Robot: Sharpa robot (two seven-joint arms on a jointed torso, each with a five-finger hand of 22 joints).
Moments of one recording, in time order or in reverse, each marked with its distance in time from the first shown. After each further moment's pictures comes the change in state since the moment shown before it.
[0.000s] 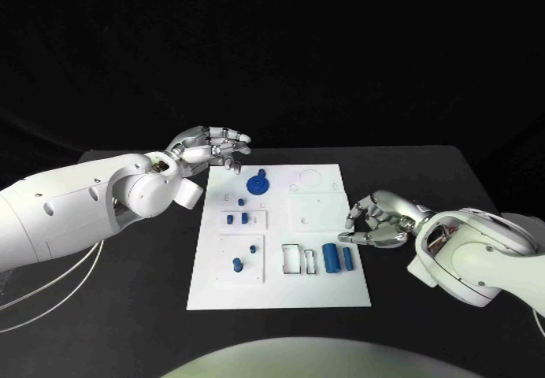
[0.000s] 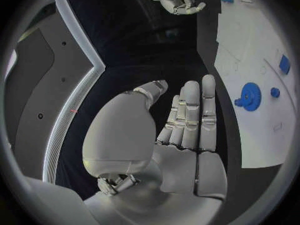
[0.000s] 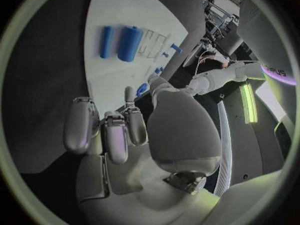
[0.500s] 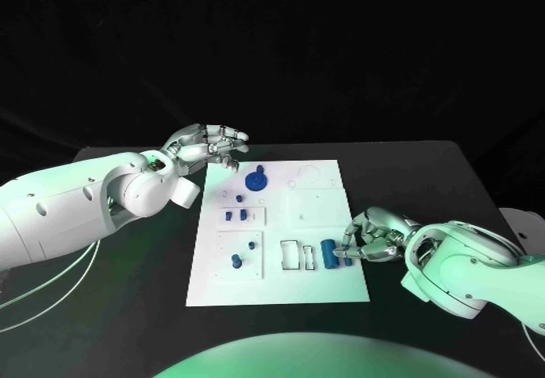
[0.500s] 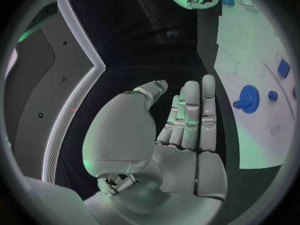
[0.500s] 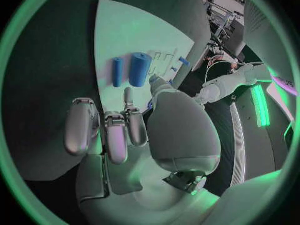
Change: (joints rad) left arm -0.003 -0.010 0.000 0.015 0.000 0.000 0.002; left_hand 0.000 0.000 0.000 0.000 0.000 0.000 0.000 0.000 0.000 0.000 0.000 0.000 0.000 0.000 0.000 0.000 0.000 0.000 0.000 0.000 0.000 0.000; right arm -0.059 0.030 -0.001 0.012 -0.023 0.008 -0.129; right_hand -0.017 0.017 -0.033 0.000 0.012 -0.021 0.004 -0.008 0.012 0.008 0.001 0.007 0.000 0.000 0.000 0.003 0.000 0.000 0.003 0.000 0.008 0.000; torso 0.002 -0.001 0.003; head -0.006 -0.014
